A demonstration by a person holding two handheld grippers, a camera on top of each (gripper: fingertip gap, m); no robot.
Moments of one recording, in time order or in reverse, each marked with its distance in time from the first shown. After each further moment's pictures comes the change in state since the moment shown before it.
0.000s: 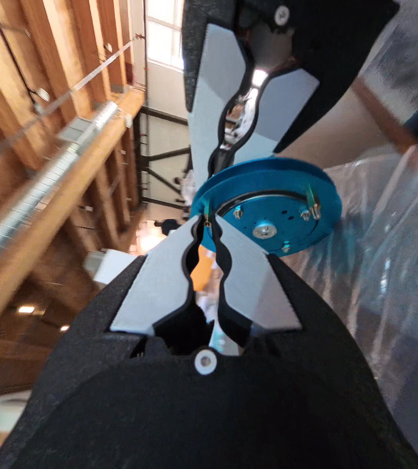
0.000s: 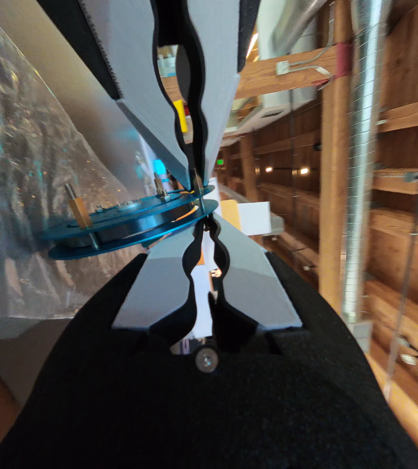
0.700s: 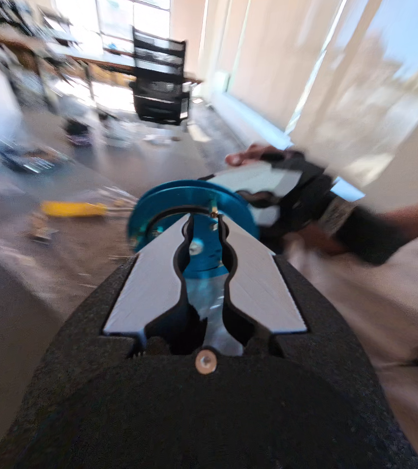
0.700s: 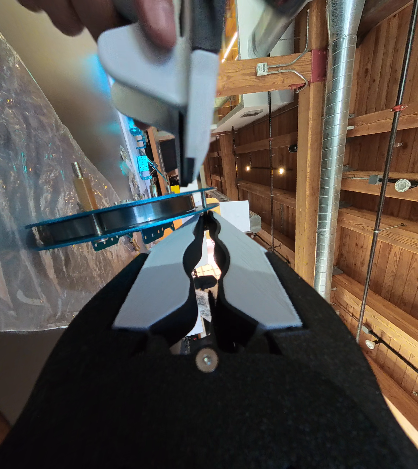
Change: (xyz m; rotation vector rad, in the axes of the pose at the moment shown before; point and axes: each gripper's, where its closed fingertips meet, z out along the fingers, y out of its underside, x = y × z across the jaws) left arm 0.006 0.004 -0.005 0.194 0.593 -1.285; right arm 0.001 0.000 0.002 -0.011 0.094 -0.058
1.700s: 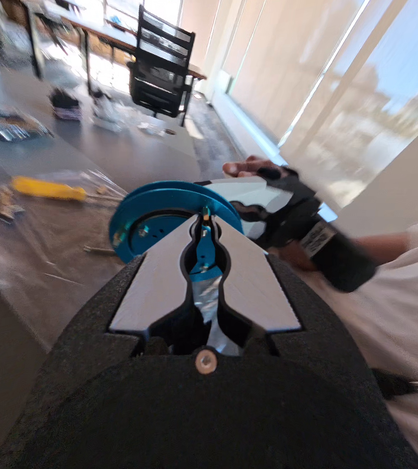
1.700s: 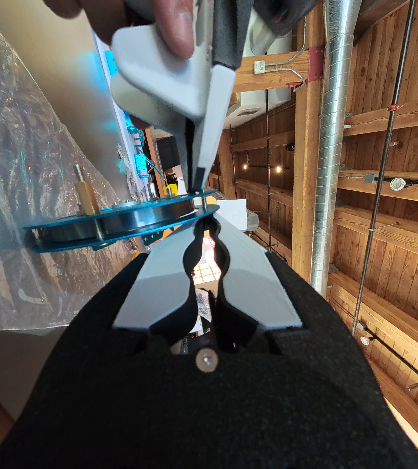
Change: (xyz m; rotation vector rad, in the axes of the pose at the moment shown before) left arm 0.008 -0.004 0.009 -0.009 0.019 -0.181; right arm 0.001 0.000 -0.002 -0.008 0.012 -0.007
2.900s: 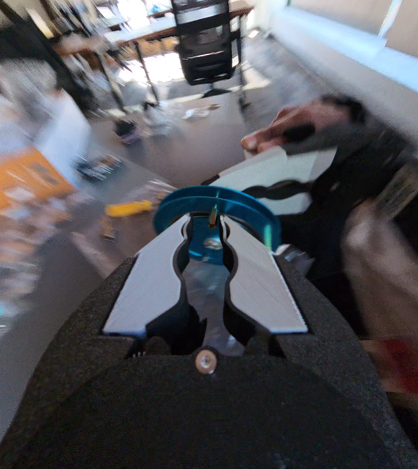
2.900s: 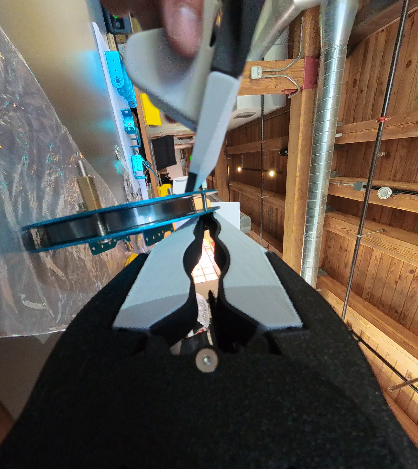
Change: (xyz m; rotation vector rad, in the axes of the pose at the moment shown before) left arm -0.009 0.000 -0.007 -0.158 -0.273 0.477; right arm 0.001 -0.008 -0.001 0.005 0.016 -0.046
